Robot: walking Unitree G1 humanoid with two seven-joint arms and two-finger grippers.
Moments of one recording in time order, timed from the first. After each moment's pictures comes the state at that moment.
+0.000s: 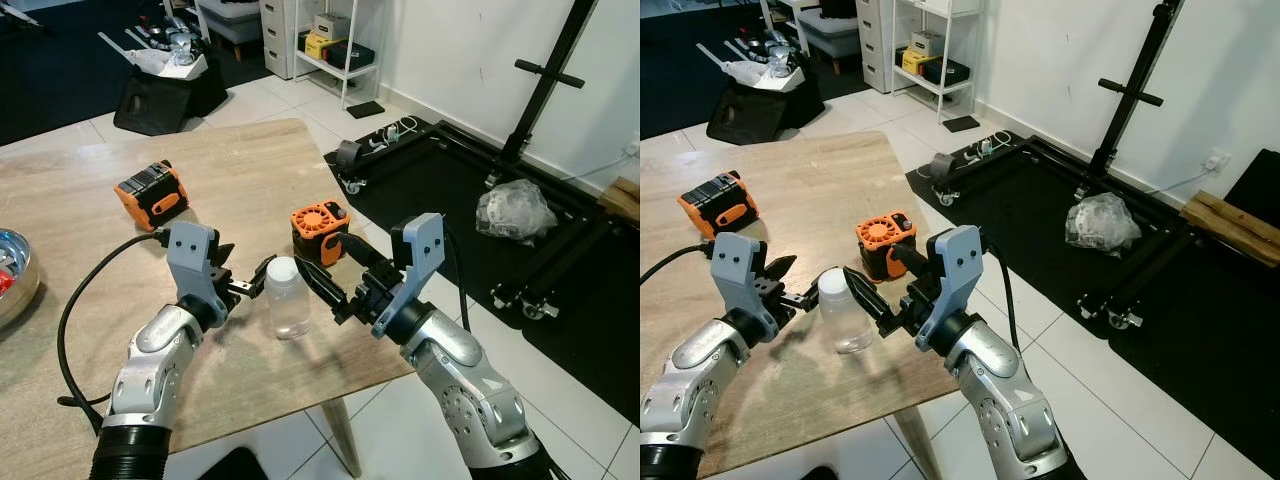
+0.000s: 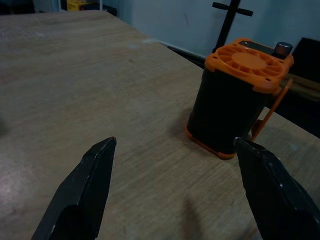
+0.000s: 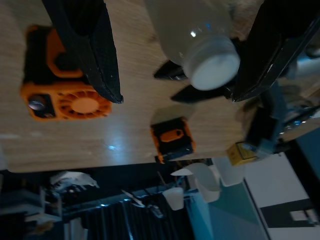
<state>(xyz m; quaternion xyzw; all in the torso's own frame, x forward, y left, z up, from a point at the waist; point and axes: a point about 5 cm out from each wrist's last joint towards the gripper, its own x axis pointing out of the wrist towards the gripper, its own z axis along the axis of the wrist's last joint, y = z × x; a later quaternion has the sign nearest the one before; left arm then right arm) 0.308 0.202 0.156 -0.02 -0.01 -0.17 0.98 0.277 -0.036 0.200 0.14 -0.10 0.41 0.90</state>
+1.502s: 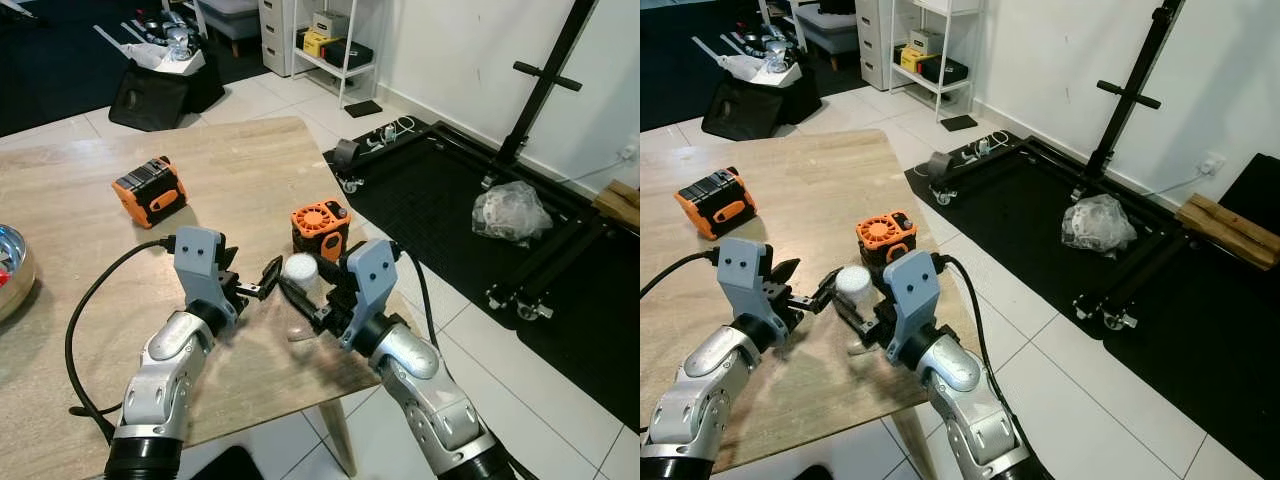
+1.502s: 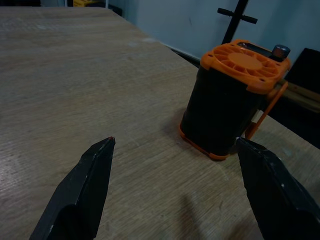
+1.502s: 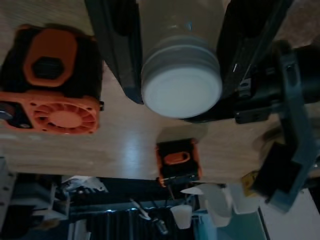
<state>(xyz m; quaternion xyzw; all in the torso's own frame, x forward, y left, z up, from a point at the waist) 0.304 0.196 0.156 -0.02 -0.01 -0.15 0.99 0.283 -0.006 0.172 0.06 -0.11 0.39 0.91</state>
